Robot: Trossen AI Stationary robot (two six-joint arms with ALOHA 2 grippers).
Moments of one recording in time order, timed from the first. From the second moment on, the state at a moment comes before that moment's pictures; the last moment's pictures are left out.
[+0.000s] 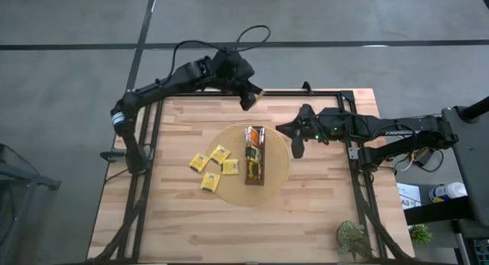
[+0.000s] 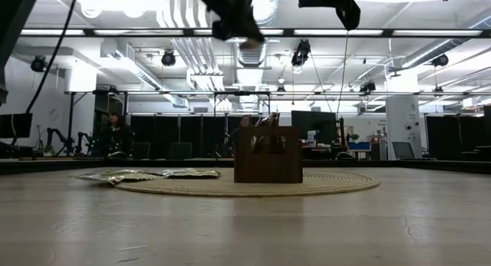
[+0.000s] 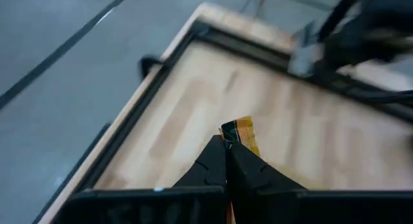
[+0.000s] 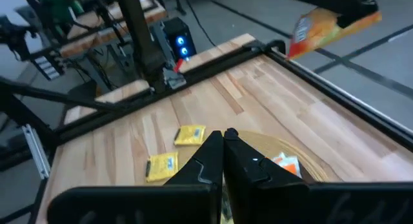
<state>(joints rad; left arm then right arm) 0.42 1.75 1.91 -0.73 0.12 -0.07 -0.02 1.08 0.96 -0.21 0.20 0.40</state>
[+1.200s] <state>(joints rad) 0.16 1.72 1.91 -0.53 0.15 -0.10 -0.02 1.08 0.99 -0.08 0.22 0.55</state>
